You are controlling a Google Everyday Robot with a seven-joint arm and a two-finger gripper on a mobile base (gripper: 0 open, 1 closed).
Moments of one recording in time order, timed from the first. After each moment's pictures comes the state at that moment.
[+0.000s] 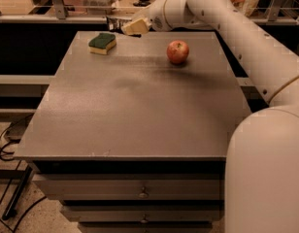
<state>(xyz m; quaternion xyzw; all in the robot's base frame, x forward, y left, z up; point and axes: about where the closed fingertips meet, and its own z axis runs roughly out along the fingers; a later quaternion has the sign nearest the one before) 0.814 0.047 0.957 -0.47 0.67 0.18 0.54</state>
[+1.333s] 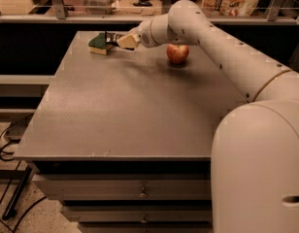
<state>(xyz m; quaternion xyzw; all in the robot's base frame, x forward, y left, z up) 0.830 0.076 0.890 -0.42 0.73 0.20 0.51</state>
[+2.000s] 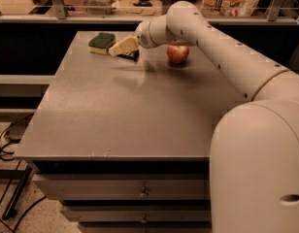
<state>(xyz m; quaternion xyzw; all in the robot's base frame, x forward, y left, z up) 0.829 0.081 0.886 -0.42 0.73 0.20 0.51</state>
